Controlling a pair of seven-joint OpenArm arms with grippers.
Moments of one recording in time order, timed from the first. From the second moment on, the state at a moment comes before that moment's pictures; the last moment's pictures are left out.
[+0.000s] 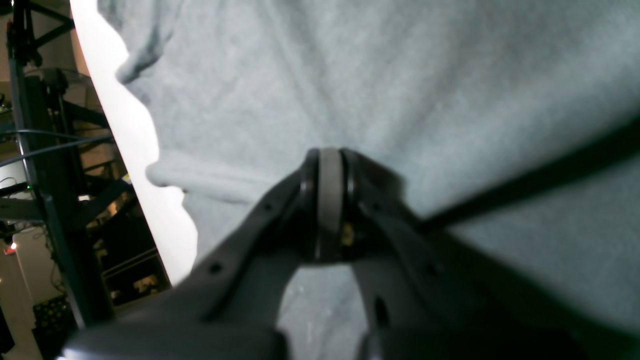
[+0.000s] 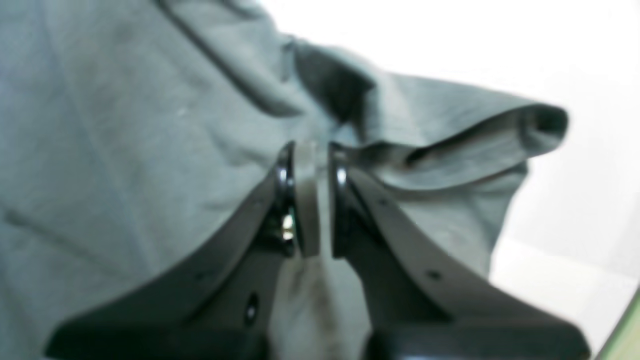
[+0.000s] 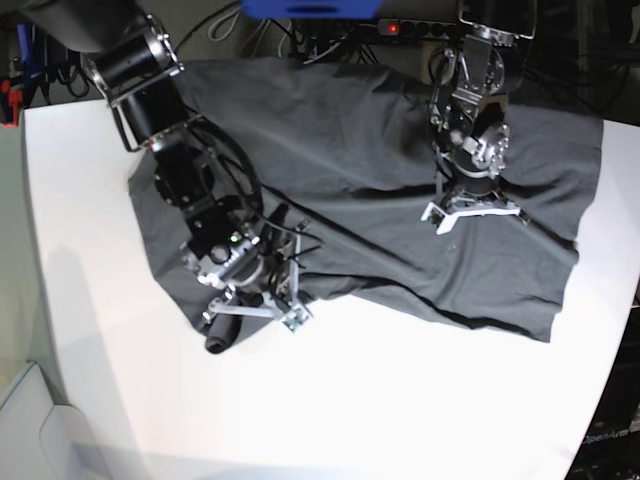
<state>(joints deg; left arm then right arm) 8.0 -8.1 6.1 85.3 37.9 -15.6 38.7 17.6 6.1 -25.0 83.0 -3.3 17.6 -55.2</state>
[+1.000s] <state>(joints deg) 6.8 -7.7 6.2 85.1 37.9 -16.1 40.2 24.1 6.7 -23.4 75.2 -3.3 17.5 -55.9</state>
